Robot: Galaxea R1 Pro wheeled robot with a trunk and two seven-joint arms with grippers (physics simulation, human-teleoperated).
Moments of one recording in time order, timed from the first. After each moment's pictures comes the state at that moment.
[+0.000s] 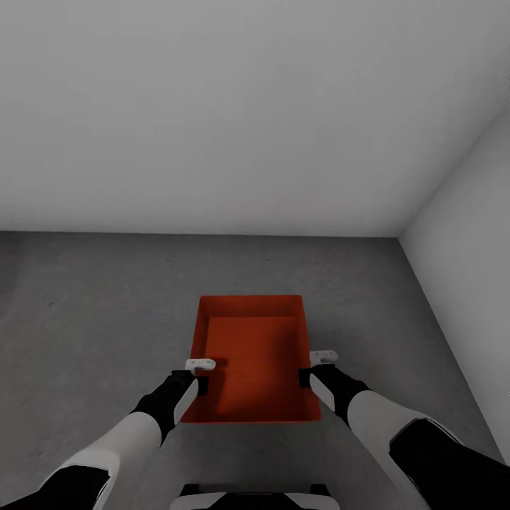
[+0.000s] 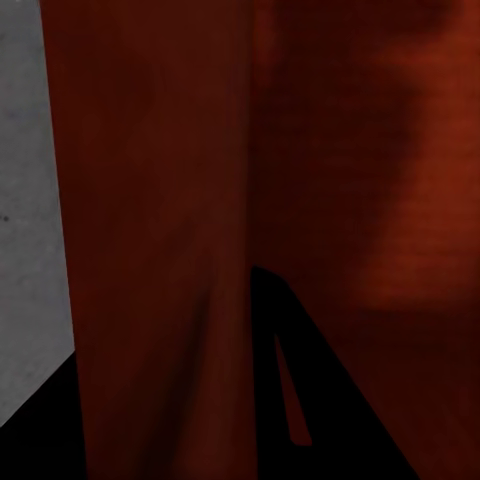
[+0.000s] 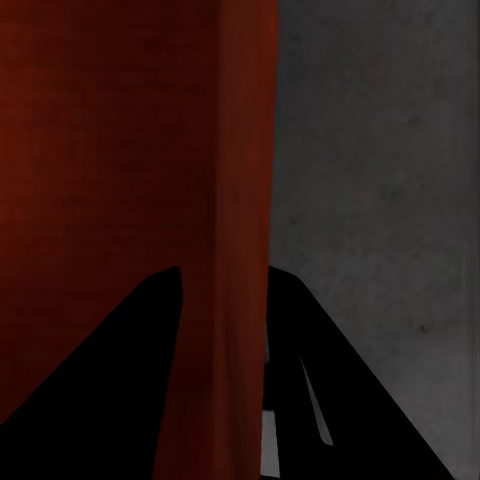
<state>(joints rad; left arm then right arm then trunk) -0.79 -0.11 -0.07 -0.38 0.11 0.46 0.25 -0.93 0.09 0.55 -0.15 -0.53 0.30 -0.22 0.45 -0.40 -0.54</state>
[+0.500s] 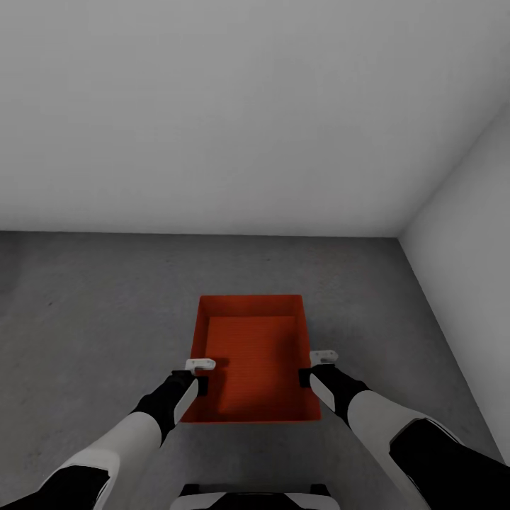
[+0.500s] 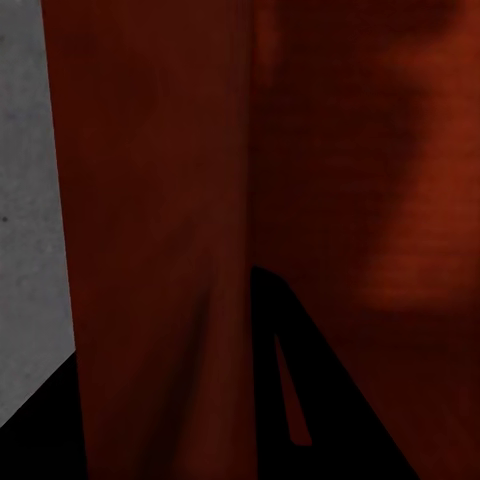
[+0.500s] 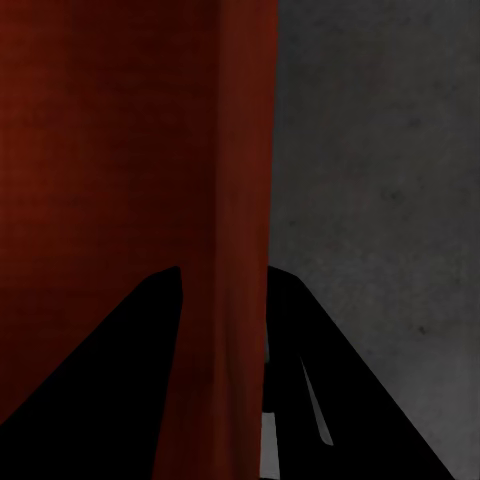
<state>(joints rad) -0.79 -0.11 -0.07 -0.38 0.11 0.45 0.25 -0.93 0.09 0.55 -0.15 -0.53 0.29 -0.22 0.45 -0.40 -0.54</state>
